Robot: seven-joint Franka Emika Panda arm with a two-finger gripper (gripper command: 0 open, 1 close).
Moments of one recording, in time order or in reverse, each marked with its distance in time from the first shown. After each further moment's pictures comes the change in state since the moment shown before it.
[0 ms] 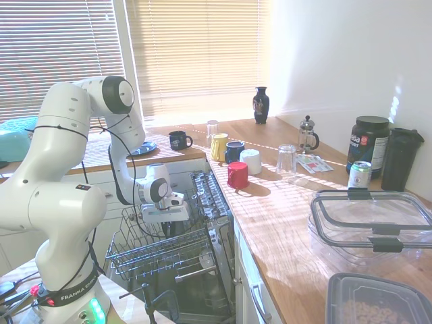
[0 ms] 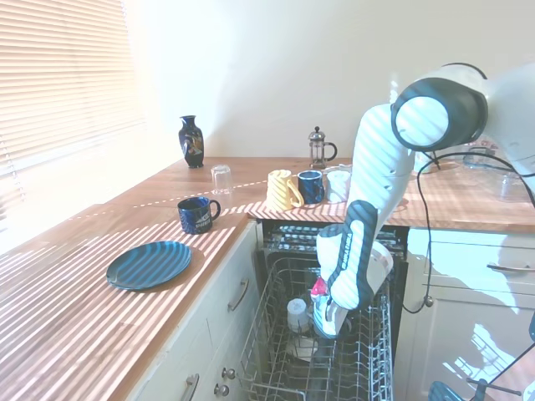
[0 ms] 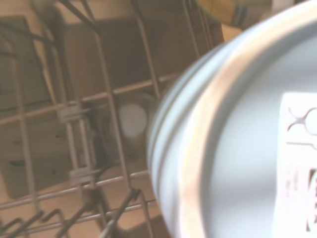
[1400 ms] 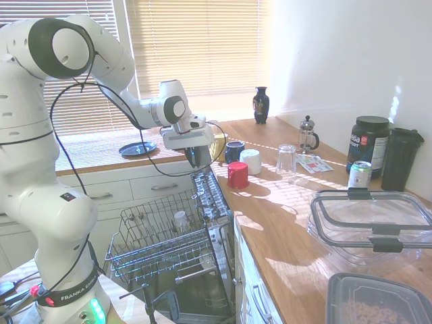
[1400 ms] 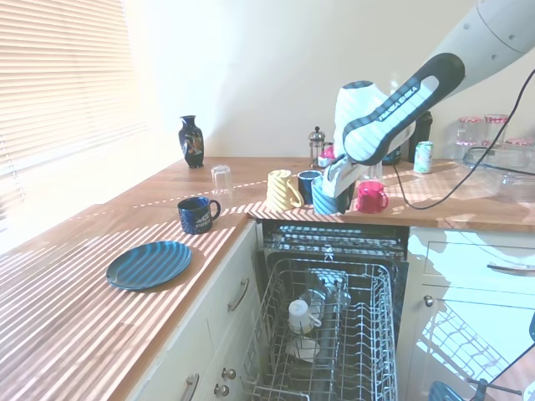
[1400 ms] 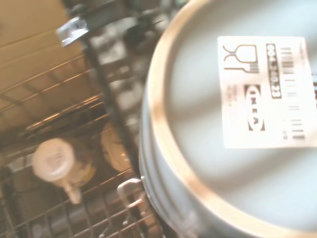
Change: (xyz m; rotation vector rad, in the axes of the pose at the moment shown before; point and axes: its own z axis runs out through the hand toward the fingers) arm 0.117 0.112 -0.290 0.085 0.196 0.228
